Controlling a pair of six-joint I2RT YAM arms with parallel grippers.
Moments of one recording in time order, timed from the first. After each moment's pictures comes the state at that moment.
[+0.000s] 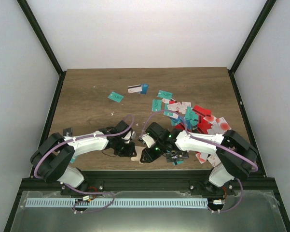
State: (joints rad) left arm -0.76 1.49 0.67 -0.43 0.39 -0.60; right arm 0.96 1.53 0.82 -0.40 -0.52 0.37
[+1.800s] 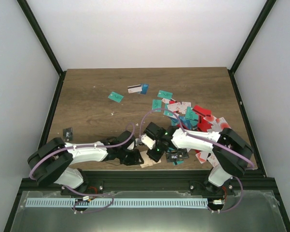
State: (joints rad) left arm -0.92 1.44 0.52 -0.13 0.43 -0.90; right arm 0.97 1.58 0.91 -0.61 -0.25 0.01
